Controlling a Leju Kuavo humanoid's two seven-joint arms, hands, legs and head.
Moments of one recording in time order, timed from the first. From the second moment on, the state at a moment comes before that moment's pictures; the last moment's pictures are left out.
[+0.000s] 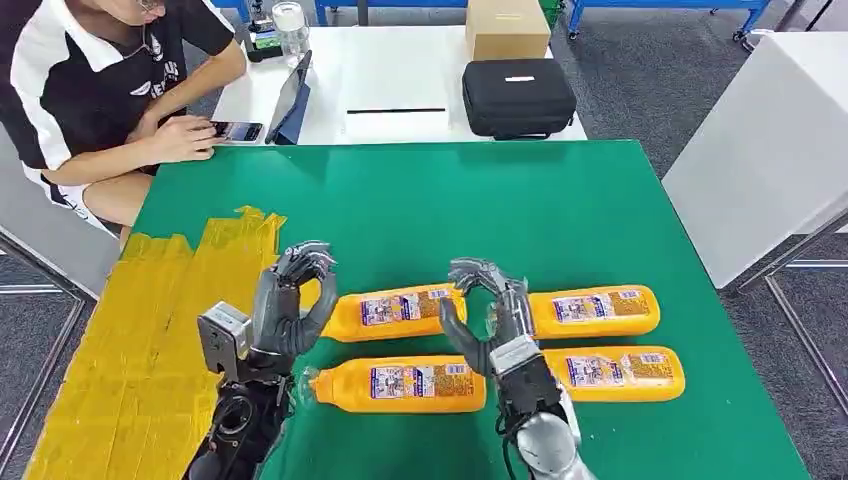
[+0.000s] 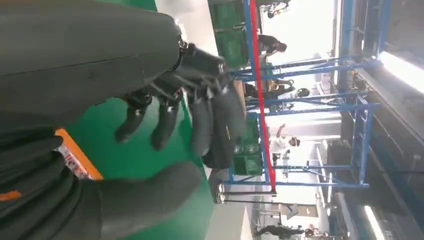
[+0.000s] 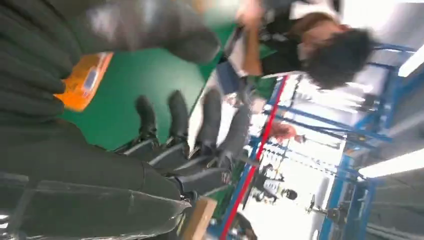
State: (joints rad) left arm -0.10 -0.14 -0.30 -1.46 -0.07 0.07 -0.50; right arm -0.05 0.12 0.42 -1.50 0.34 -0.36 -0.44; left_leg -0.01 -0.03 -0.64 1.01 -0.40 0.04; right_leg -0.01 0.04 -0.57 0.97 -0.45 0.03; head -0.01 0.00
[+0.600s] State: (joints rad) left arm -0.11 -0.17 -0.29 -1.46 -0.07 0.03 -0.47; right arm -0.17 0.10 0.49 -1.32 1.11 -0.37 0.00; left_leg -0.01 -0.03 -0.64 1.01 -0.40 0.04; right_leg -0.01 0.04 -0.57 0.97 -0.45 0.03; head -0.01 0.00
